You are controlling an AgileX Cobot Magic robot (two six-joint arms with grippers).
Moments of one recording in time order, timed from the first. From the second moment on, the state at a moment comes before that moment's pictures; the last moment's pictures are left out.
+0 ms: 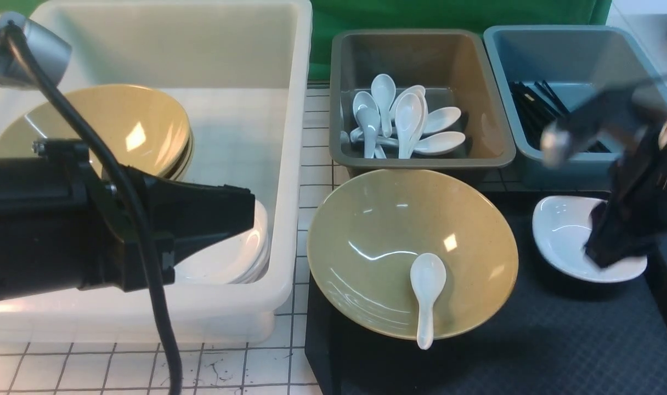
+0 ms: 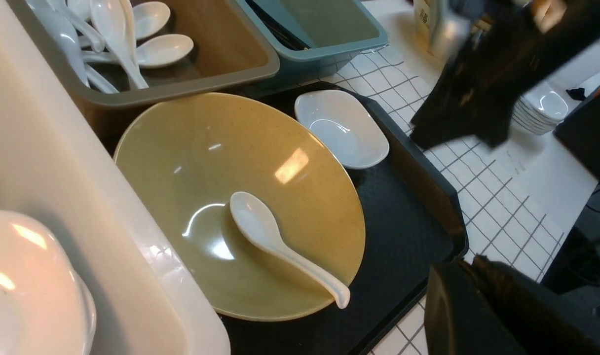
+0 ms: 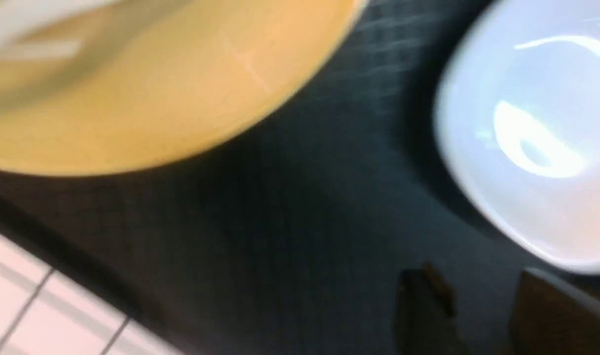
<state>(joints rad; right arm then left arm) 0.23 1.50 -1.09 -0.01 0.92 -0.33 -0.33 0.84 -0.84 -0.85 0.79 0.60</state>
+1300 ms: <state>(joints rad) 0.36 1.43 -1.15 -0.16 0.96 -0.21 -0.33 0.84 -0.84 -0.79 0.80 0.55</state>
